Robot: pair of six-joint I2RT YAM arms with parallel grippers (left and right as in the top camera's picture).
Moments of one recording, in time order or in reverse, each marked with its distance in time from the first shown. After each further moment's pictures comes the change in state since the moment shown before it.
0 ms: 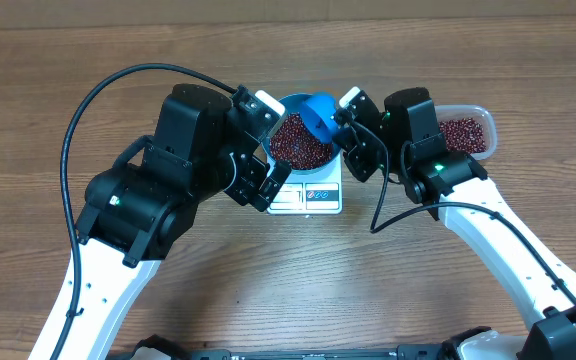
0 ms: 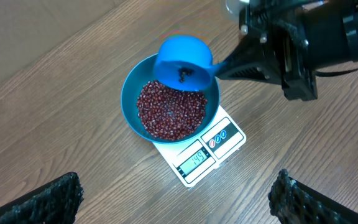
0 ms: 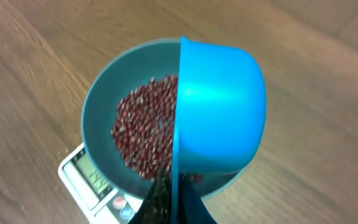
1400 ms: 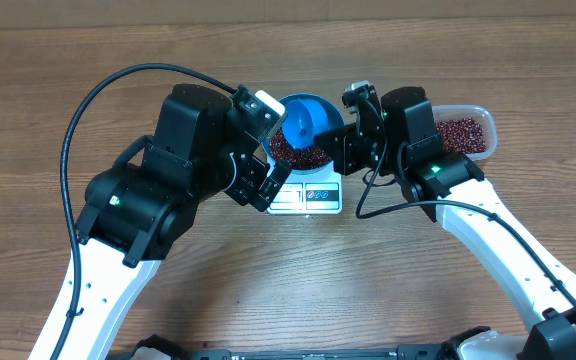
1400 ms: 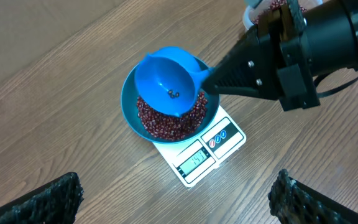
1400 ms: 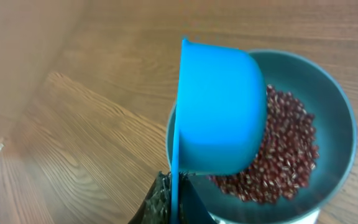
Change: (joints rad) left arm 0.000 0.000 0.000 0.000 0.000 0.000; right arm 0.018 -0.002 0.001 0.101 -0.164 0.582
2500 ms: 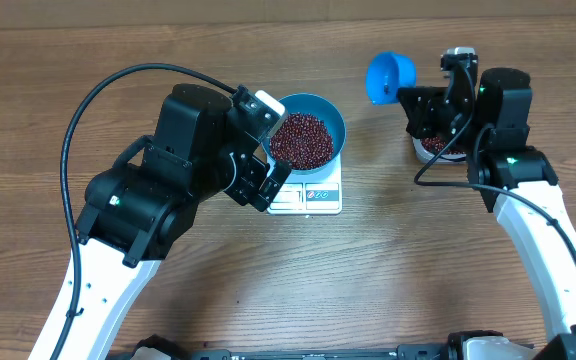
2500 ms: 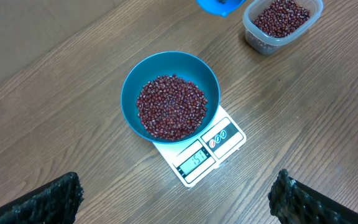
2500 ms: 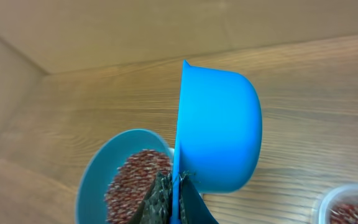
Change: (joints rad) left arm 0.000 0.000 0.000 0.000 0.000 0.000; right arm -0.320 -0.085 0.000 0.049 0.009 -0.052
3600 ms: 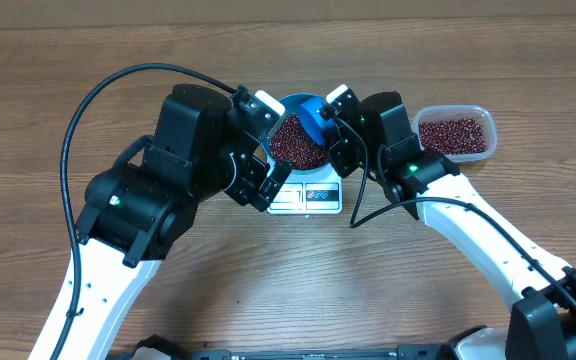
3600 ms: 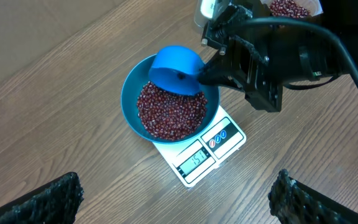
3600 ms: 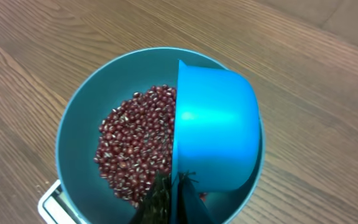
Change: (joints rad) left arm 0.000 0.000 0.000 0.000 0.000 0.000; right arm 0.381 0.164 0.000 -0.025 0.317 -0.399
